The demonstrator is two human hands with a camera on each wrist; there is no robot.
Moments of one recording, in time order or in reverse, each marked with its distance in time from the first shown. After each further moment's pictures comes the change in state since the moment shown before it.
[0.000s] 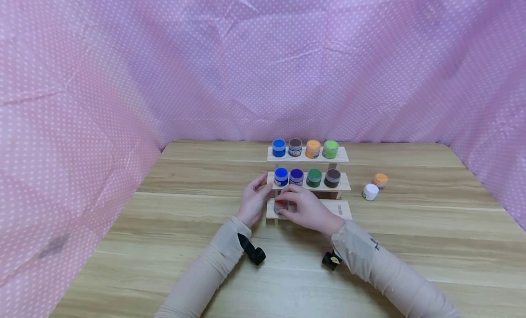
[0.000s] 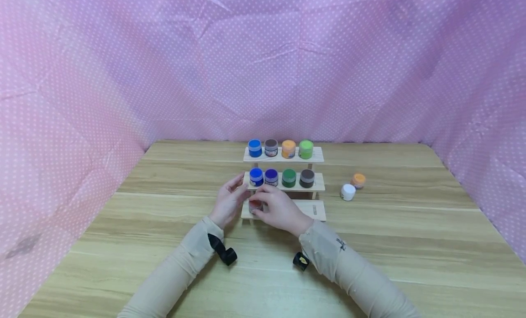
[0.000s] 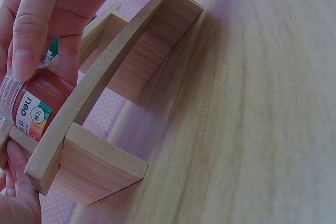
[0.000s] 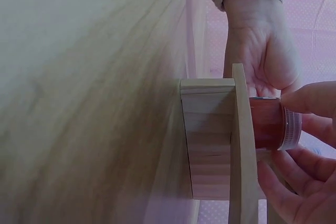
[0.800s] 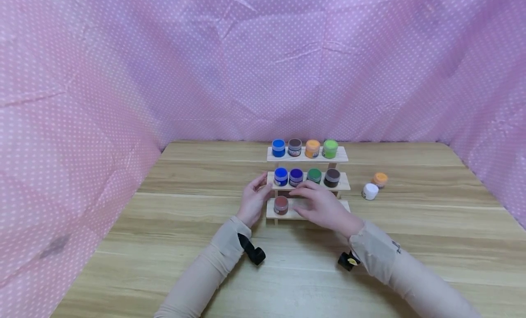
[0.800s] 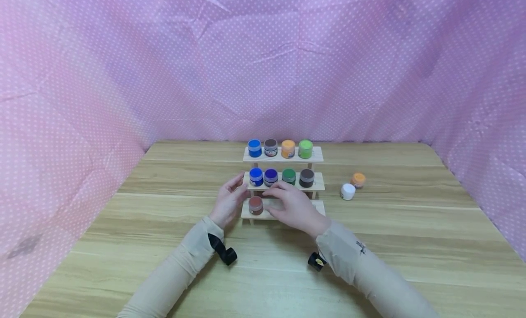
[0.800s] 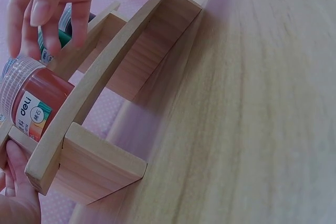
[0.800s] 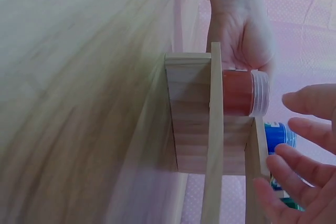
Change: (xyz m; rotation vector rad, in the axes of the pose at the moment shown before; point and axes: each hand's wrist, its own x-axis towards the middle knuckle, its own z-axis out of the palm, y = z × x) left_hand 0.000 0.000 0.001 -0.005 0.009 0.013; right_hand -0.020 0.006 -0.024 -0.068 0.103 0.009
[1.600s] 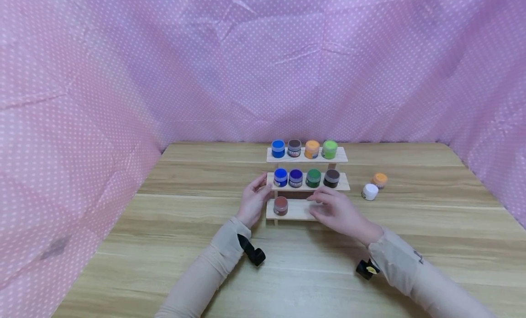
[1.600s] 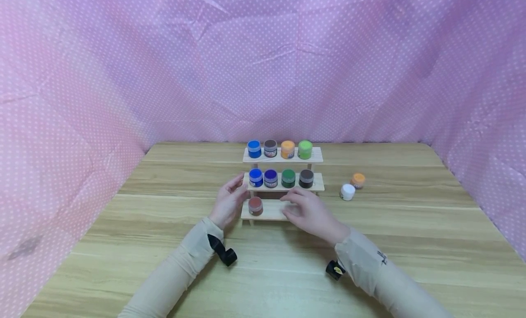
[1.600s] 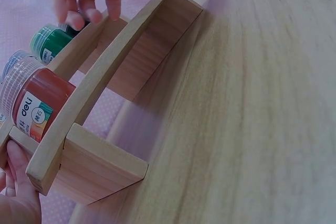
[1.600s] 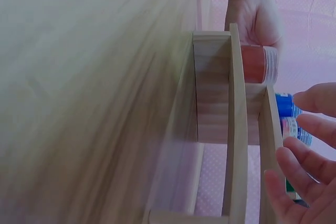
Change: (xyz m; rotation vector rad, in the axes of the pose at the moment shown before) left_hand 0.000 0.002 0.000 0.005 0.007 -0.032; right_hand -0.030 0.022 -0.011 0.067 0.041 0.015
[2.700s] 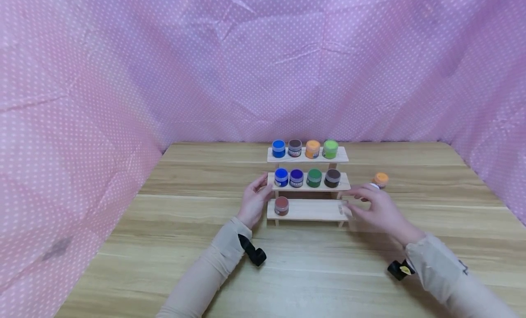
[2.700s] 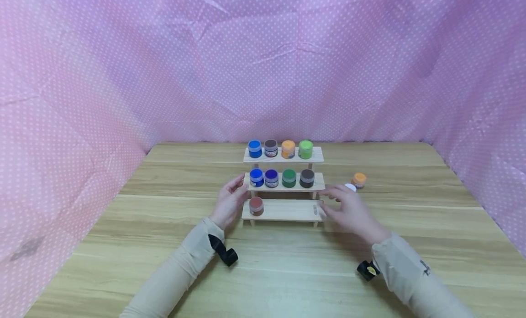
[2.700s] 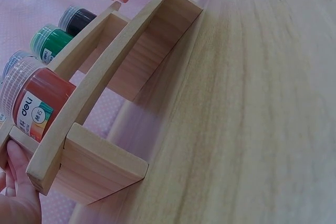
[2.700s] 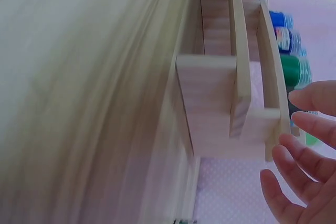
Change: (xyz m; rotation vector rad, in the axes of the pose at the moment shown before) left_hand 0.002 -0.005 -0.001 -0.002 -0.004 0.011; right_hand -0.037 0.041 -0.040 -0.161 0.184 0.031
